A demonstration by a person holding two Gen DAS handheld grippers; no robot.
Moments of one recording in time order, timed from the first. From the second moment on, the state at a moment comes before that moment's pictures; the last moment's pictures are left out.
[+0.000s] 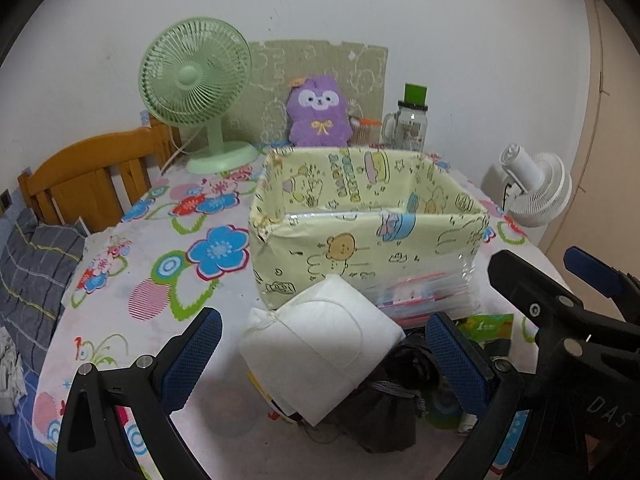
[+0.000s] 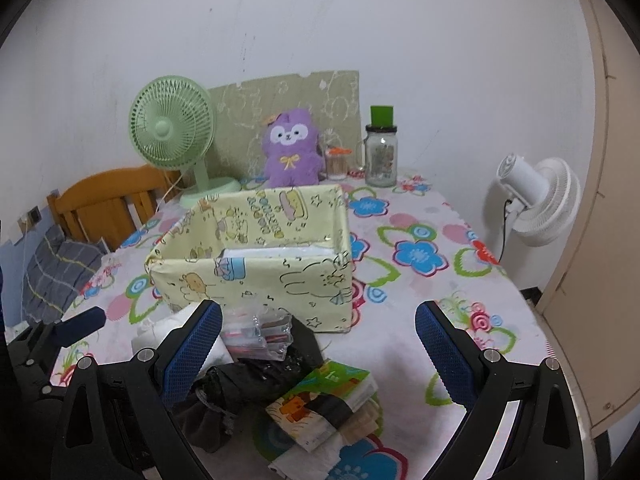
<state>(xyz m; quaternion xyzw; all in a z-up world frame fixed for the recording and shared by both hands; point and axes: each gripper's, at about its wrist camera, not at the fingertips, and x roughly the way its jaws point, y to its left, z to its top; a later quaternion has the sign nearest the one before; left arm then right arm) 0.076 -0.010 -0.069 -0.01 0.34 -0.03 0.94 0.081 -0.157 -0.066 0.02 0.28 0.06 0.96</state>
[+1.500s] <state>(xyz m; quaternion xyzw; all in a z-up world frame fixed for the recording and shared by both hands) 0.093 -0.007 -0.092 0.01 0.37 -0.04 0.93 0.106 -0.122 -0.099 0.01 0.33 0.12 0.93</state>
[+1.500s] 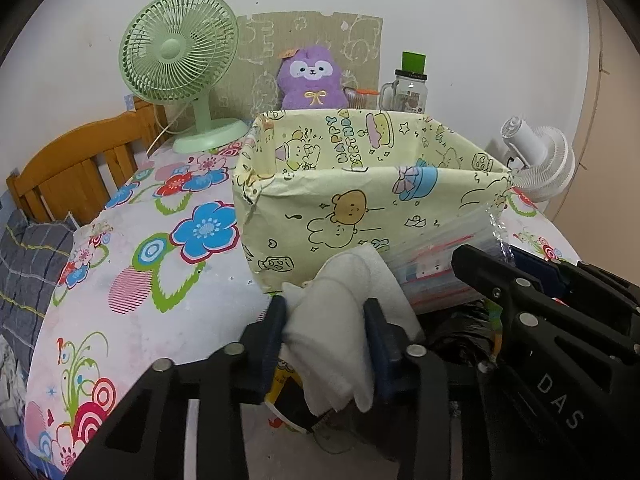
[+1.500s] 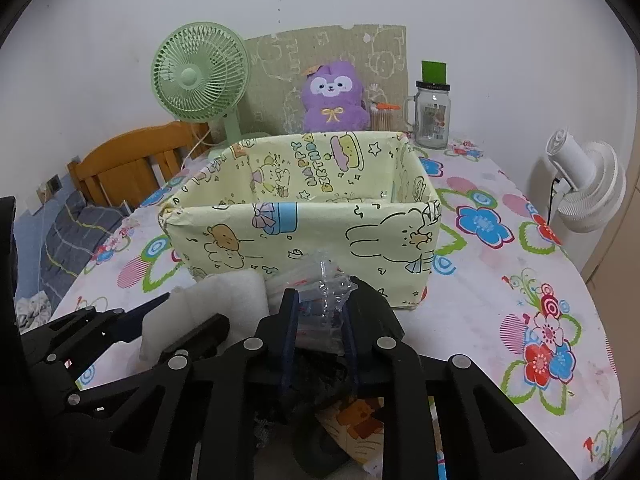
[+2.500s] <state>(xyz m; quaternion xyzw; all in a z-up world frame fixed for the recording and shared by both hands) 0.059 -0.019 -0.034 0.02 0.32 -0.06 0.95 0.058 -0.139 -0.040 0.01 0.27 0.11 0.96</state>
